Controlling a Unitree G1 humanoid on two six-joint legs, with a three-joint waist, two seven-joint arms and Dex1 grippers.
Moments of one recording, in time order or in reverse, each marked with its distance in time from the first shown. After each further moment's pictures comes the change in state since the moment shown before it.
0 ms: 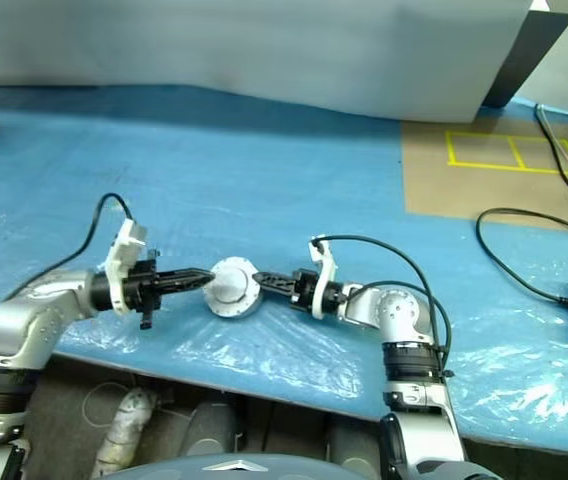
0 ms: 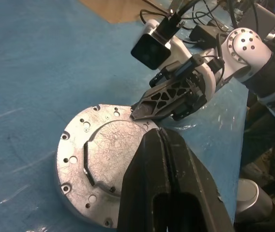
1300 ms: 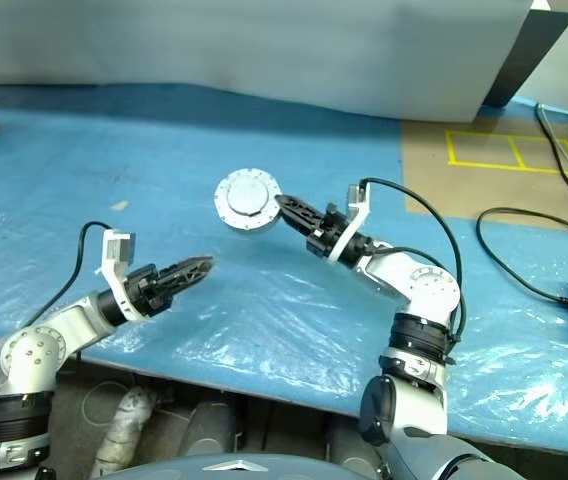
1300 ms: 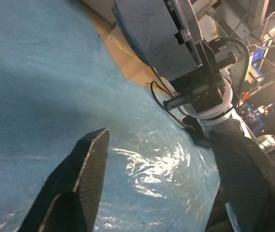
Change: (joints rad) left arm 0.076 -0.249 0.137 -0.048 -0.356 0.254 0.343; right arm -0.167 0.083 -0.328 -0.023 0.545 0.048 -0.466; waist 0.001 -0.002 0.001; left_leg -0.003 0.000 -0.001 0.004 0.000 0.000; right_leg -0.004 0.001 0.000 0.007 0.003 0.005
